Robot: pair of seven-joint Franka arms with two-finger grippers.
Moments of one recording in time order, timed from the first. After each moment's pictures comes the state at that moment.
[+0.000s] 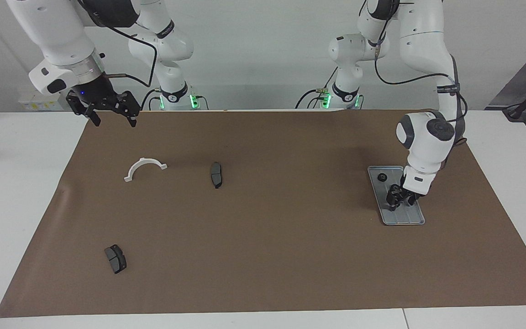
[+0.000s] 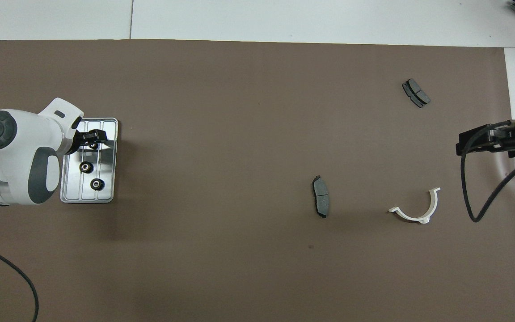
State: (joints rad) left arm 0.06 0.31 -0.05 -2.06 0.11 2.54 -0.24; right arm 0.00 0.00 0.01 -1.57 0.00 1.53 0.07
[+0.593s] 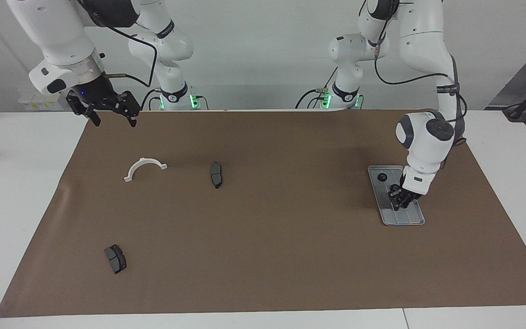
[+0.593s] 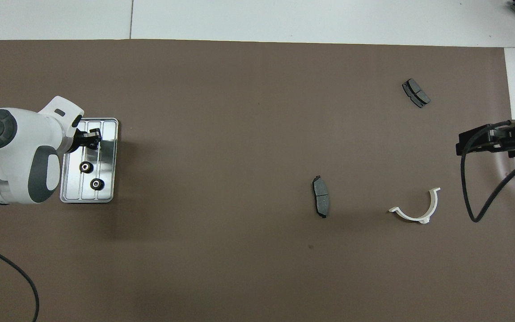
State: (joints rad) left arm 0.06 0.31 -0.05 -2.06 0.11 2.54 -0.25; right arm 0.00 0.00 0.01 -1.57 0.00 1.53 0.07
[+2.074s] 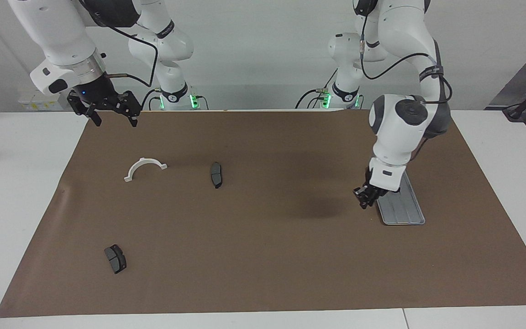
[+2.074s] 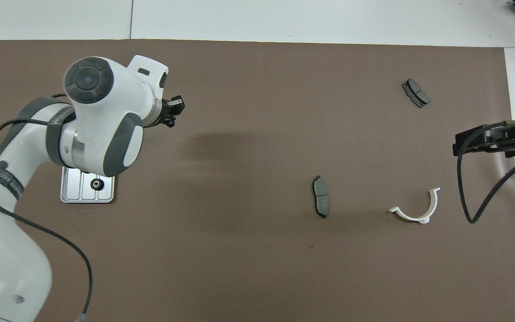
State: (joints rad) left arm -0.31 0.38 -0.09 -1.69 0.03 2.25 -0.76; right arm 0.00 0.00 0.02 -1.57 0.00 1.53 0.07
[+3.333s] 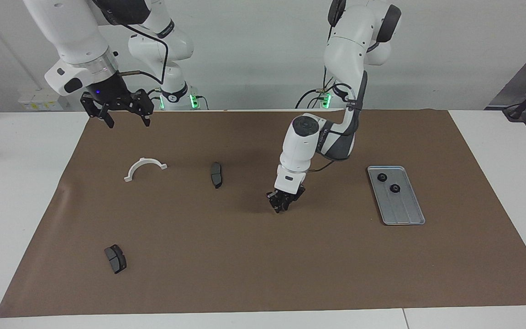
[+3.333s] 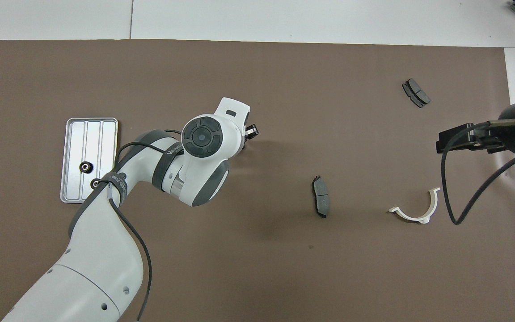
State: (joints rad) left arm -0.50 0.51 -0.09 -1.75 0.03 2.51 -0.95; right arm 0.03 -0.01 0.02 -1.57 0.05 1.56 0.07
